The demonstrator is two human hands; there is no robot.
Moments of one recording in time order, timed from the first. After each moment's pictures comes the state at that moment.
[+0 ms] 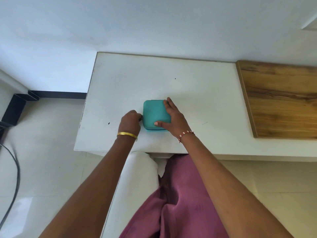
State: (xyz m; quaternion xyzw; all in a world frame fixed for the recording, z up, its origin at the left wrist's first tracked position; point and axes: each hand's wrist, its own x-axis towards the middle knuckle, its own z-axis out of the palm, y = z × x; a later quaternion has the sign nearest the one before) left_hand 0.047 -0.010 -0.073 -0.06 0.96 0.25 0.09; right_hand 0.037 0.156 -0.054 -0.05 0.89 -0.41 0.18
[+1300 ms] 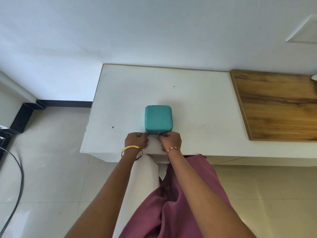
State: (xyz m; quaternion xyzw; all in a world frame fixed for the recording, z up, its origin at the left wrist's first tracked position) left_hand 0.094 0.009 -0.066 -0.34 0.72 0.59 0.17; right_hand 0.088 0.120 -0.065 0.29 0.79 -0.51 0.16
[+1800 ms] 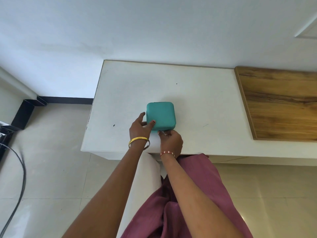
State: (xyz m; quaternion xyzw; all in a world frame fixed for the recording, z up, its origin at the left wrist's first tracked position) left_hand 0.073 0.016 -0.052 -0.25 0.81 0.52 0.10; right_hand 0.098 0.103 -0.071 0.35 0.80 -0.49 0.04
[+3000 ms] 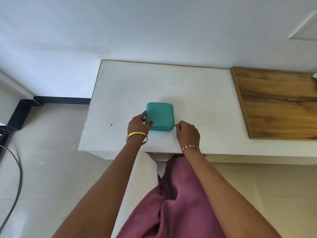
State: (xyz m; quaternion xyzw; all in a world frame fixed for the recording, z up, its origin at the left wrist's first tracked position) left_hand 0.067 0.019 -0.036 -0.21 0.86 0.46 0.13; right_hand 0.075 0.177 -0.056 0.09 0.98 -0.17 0.07
